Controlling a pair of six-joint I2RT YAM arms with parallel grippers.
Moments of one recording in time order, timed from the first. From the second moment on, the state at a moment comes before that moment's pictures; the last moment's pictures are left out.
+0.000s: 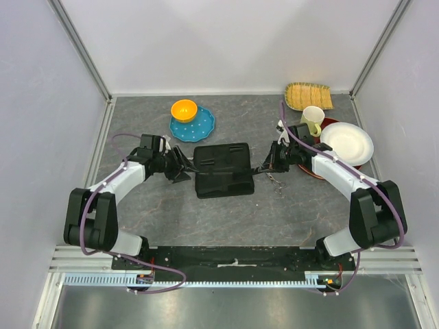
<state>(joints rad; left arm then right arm) -0.17 1.42 0.80 -0.30 0.55 -0.76 0.31 1.48 0.97 -0.41 -0.46 0.52</state>
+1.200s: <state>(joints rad) -0.20 1.69 0.83 -0.25 0.59 -0.69 0.35 1.74 0.98 -0.24 -0.53 0.50</state>
